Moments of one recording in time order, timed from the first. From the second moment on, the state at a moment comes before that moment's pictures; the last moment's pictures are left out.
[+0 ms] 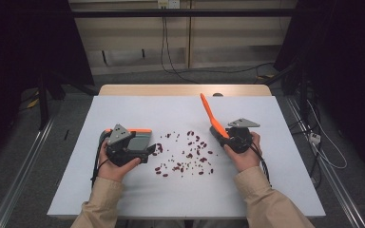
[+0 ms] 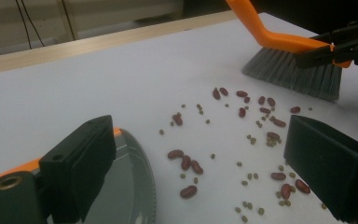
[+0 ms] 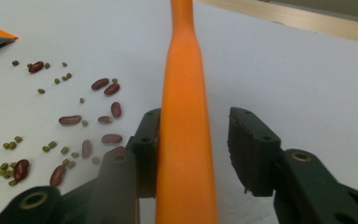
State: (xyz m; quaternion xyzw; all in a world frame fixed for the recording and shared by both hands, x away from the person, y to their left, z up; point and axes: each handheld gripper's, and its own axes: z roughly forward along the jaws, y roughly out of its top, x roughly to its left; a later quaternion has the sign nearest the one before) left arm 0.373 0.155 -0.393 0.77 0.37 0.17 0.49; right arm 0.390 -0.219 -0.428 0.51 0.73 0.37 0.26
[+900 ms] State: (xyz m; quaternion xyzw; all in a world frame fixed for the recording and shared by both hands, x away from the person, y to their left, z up) left arm 0.372 0.168 -0.392 0.77 0.37 0.18 0.50; right arm 0.377 -0.155 -0.430 0.46 0.74 0.40 0.27
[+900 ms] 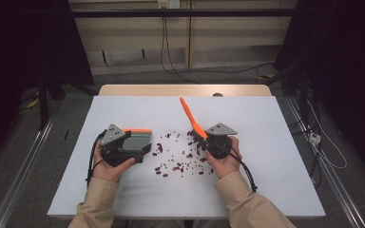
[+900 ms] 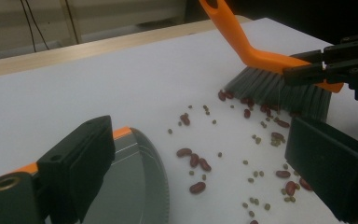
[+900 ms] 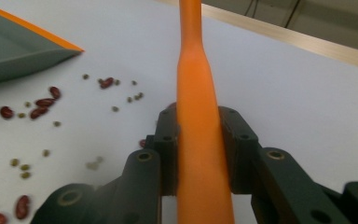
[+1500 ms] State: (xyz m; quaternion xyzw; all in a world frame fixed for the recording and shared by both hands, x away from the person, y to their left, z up) left arm 0.372 0.166 -0.392 0.77 0.36 0.18 0.49; right arm 0.391 -0.172 -0.415 0.47 0.76 0.39 0.24
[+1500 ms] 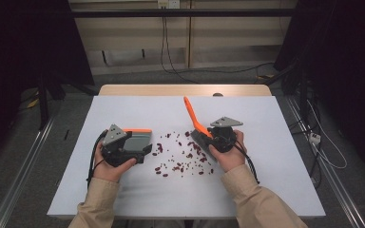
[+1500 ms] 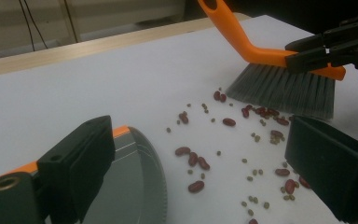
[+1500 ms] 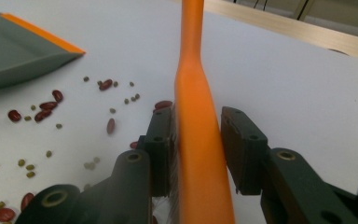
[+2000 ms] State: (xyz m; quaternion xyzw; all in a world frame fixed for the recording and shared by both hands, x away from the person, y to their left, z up) left arm 0.373 0.170 -0.392 0.77 0.37 0.18 0.49; right arm 0.413 -0.180 -0.398 0.44 0.77 0.39 0.25
